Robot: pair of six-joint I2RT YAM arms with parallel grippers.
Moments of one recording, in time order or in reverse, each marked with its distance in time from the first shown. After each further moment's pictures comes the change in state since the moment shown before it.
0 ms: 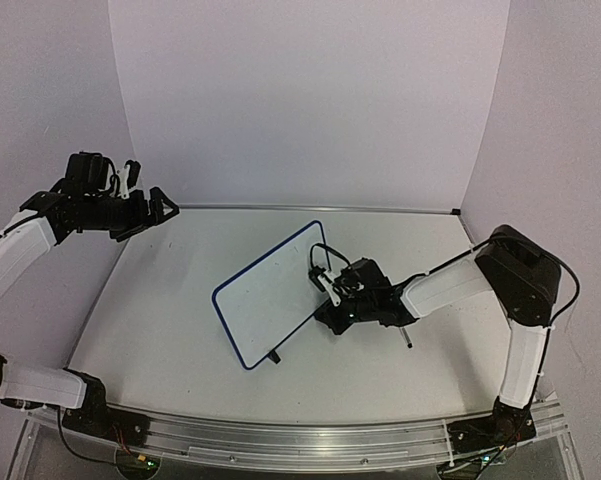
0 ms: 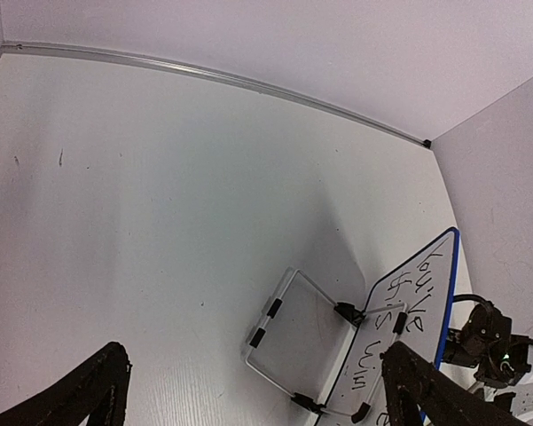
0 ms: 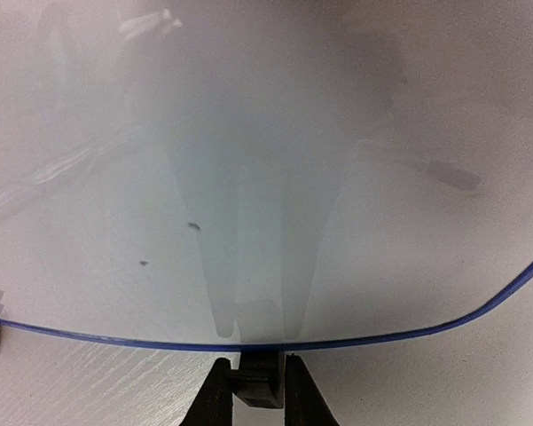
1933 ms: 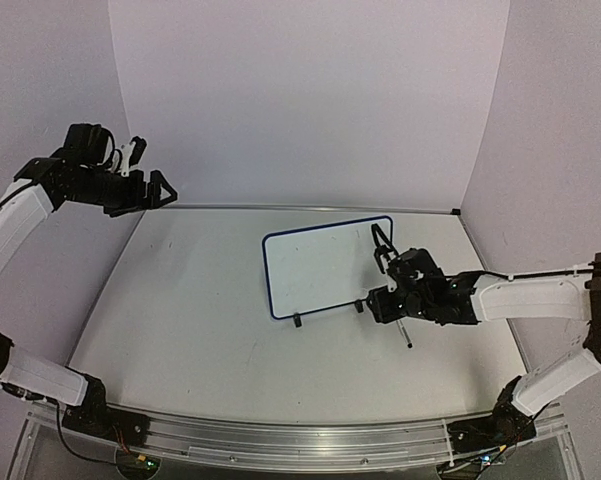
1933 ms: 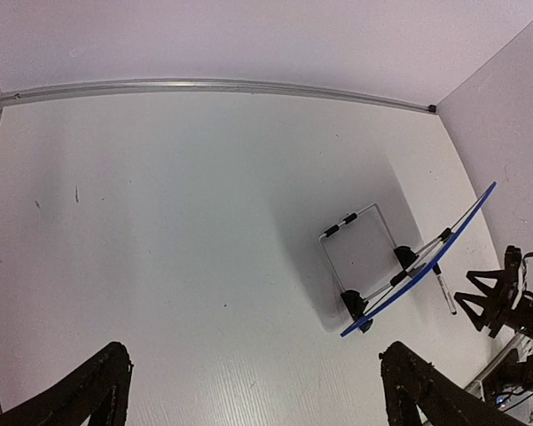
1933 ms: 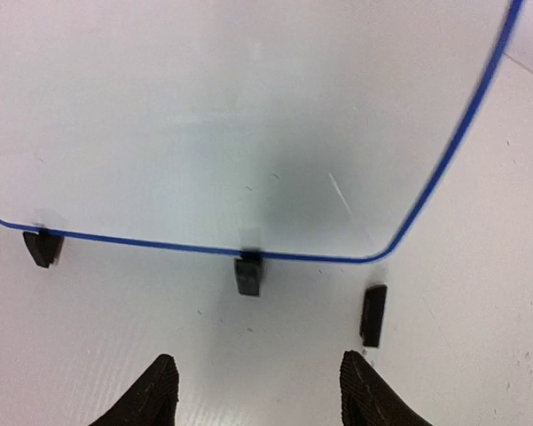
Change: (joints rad) left arm 0.000 0.109 0.272 -0.225 0.002 0.200; right arm -0.008 -0.519 -0.200 -0.375 0.396 0.260
